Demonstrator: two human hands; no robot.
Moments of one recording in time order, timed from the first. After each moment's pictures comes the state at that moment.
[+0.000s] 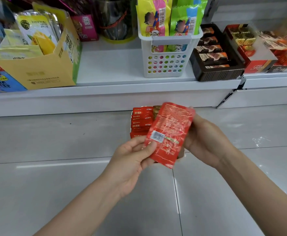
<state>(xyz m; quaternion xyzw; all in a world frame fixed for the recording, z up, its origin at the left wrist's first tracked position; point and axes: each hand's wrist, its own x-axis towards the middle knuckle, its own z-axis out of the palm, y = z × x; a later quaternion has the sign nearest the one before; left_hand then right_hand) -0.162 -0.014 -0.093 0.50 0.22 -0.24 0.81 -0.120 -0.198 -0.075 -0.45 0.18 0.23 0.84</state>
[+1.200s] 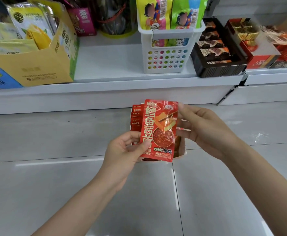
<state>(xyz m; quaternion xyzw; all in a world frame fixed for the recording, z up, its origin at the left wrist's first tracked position) -0.161 0.002 -0.109 0.63 0.15 -0.15 0.74 -0.112 -0.204 -0.072 -0.60 0.10 0.22 0.76</state>
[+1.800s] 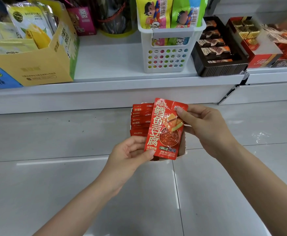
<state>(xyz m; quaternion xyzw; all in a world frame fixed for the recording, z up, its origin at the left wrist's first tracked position) -0.170 0.010 -0.121 0.65 0.08 -0.21 0.72 -0.110 -0.203 -0.086 -0.68 0.16 0.10 0.71</state>
